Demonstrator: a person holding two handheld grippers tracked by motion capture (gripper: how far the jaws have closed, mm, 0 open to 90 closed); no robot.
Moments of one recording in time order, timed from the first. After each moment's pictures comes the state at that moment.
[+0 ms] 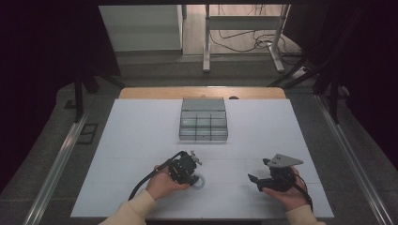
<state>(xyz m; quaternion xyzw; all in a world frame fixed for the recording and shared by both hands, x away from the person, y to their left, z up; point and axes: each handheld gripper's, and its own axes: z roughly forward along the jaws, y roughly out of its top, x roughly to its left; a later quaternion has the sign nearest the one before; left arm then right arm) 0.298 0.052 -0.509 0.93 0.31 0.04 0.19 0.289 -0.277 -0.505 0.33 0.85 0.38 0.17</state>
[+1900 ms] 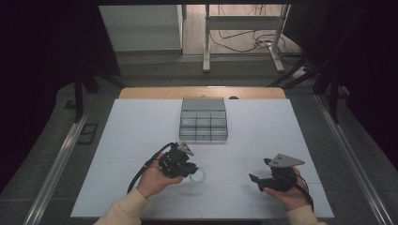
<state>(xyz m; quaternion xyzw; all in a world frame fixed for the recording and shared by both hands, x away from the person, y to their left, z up) 0.289 0.077 -0.456 0.90 0.32 0.02 0.30 0.288 -0.280 -0.503 0.33 0.84 0.38 0.18</state>
